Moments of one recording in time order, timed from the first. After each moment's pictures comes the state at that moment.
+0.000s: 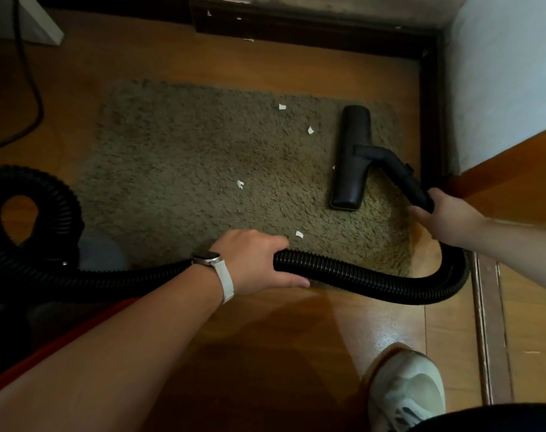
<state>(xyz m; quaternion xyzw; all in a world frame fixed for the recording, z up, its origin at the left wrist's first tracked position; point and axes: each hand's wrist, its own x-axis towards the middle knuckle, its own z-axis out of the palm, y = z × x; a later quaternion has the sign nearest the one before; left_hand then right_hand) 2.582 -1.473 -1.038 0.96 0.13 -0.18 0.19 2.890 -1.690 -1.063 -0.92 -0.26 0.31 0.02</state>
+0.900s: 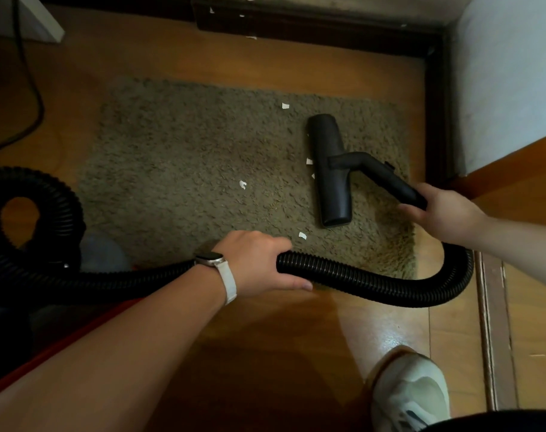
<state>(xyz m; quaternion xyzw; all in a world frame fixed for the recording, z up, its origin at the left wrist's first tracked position) 2.584 -1.470 -1.038 0.96 0.12 -0.18 0.19 2.885 -1.673 -1.059 -0.89 -0.36 0.27 0.00</state>
